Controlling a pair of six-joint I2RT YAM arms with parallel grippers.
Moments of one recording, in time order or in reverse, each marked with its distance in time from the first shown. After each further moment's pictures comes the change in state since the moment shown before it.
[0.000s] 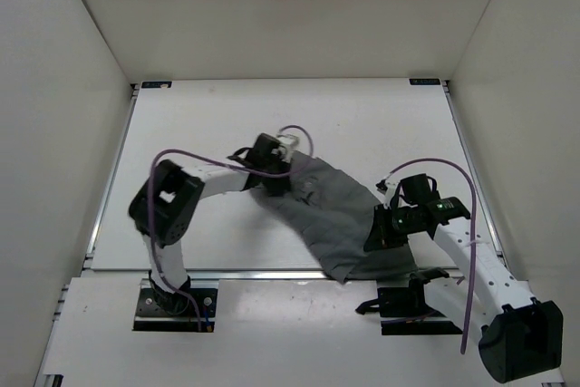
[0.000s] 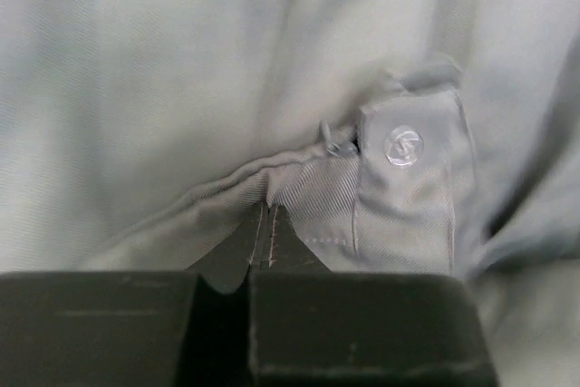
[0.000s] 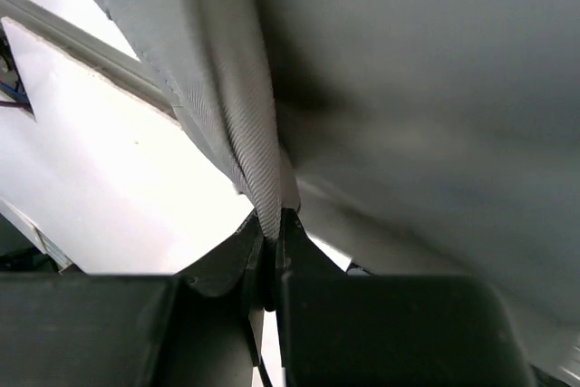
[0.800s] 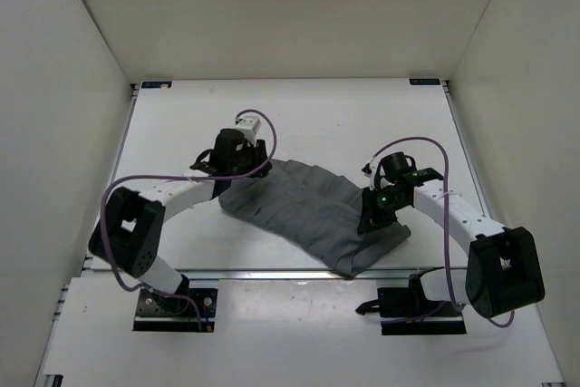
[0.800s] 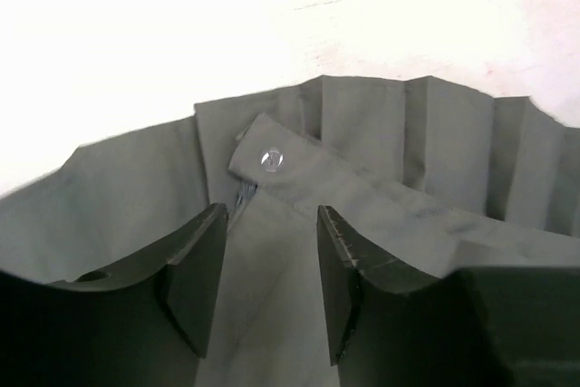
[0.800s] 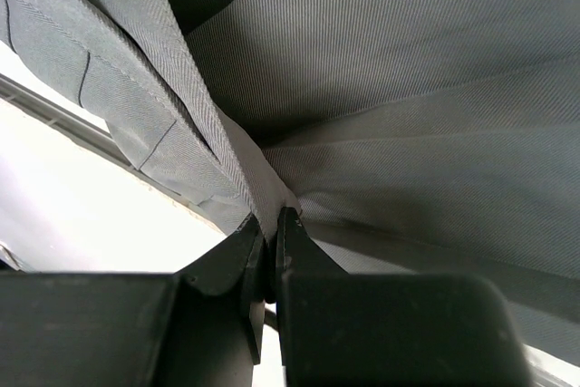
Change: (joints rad) left arm 0.186 -0.369 -0.276 0.175 -0.129 -0.092; right arm 0.048 0.384 0.151 0.138 0.106 -0.017
